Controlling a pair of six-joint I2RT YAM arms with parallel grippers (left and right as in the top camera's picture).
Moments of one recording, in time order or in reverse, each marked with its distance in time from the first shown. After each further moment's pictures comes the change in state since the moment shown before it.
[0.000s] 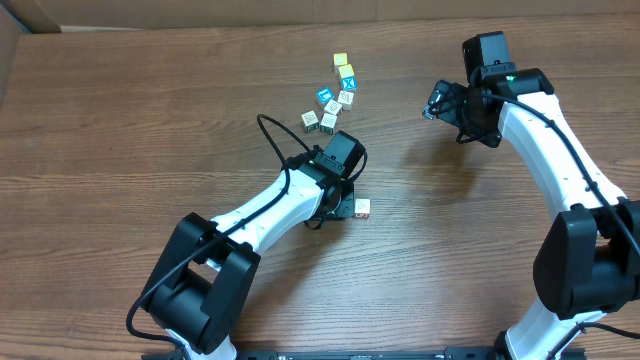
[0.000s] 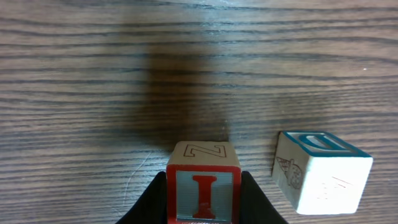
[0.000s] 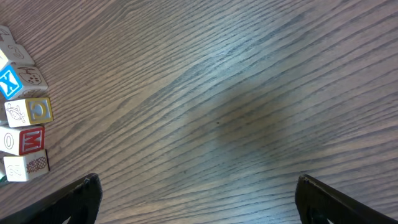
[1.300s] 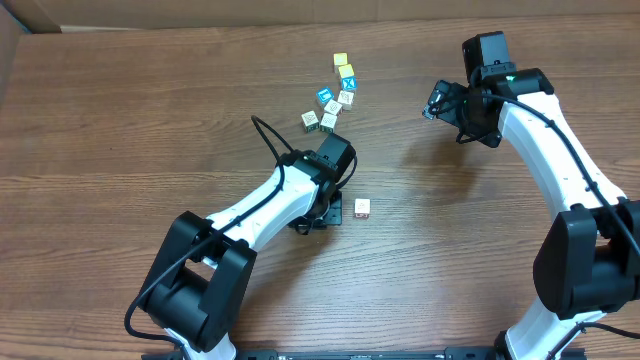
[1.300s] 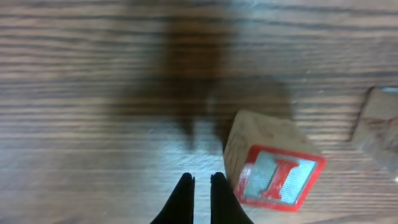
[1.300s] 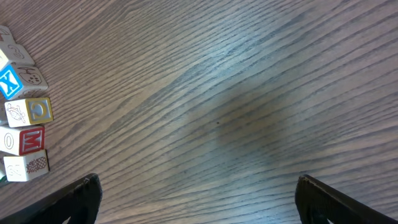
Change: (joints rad) left arm 0.031 0.000 0.004 -0.148 -0.016 0.027; right arm 0.000 0.000 0.000 0.000 0.000 0.000
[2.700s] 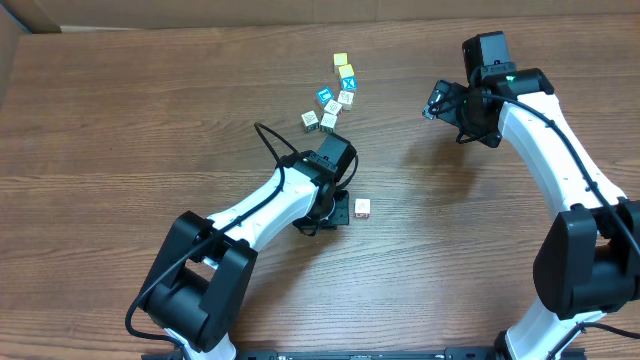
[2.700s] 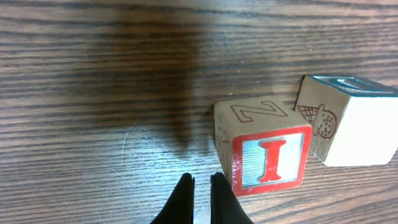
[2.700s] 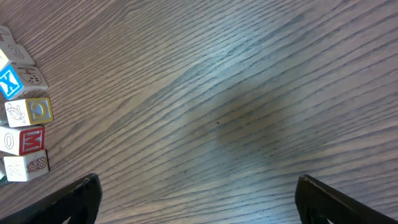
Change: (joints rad) left arm -0.003 0.000 -0.014 0.054 0.134 -0.007; right arm 0.000 0.000 0.000 0.000 0.000 0.000
